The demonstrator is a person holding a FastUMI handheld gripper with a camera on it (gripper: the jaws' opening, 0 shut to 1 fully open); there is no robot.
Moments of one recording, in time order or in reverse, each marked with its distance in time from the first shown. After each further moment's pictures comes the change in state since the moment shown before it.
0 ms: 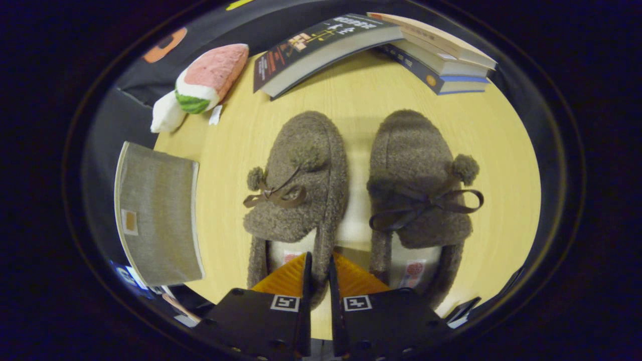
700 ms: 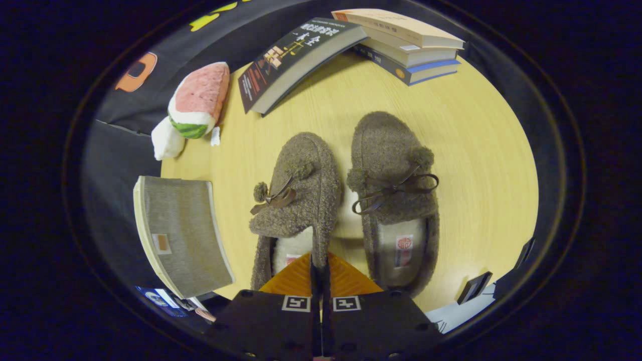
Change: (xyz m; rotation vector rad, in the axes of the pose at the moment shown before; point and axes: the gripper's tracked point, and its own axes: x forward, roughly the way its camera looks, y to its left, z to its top) arm -0.064 0.014 0.000 0.129 -0.001 0.072
